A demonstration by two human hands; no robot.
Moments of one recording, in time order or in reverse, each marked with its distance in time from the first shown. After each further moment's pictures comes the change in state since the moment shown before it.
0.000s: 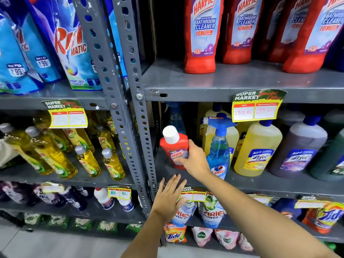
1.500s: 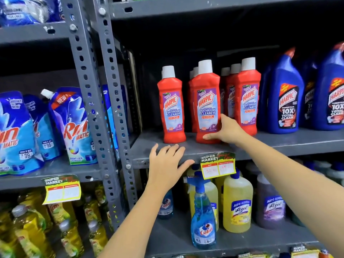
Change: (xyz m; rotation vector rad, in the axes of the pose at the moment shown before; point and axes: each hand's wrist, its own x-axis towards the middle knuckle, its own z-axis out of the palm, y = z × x) left_hand 0.103 0.043 -0.302 0.149 0.983 0.129; right_hand 0.071 -0.103 -0.288 -0.149 0.274 -0.127
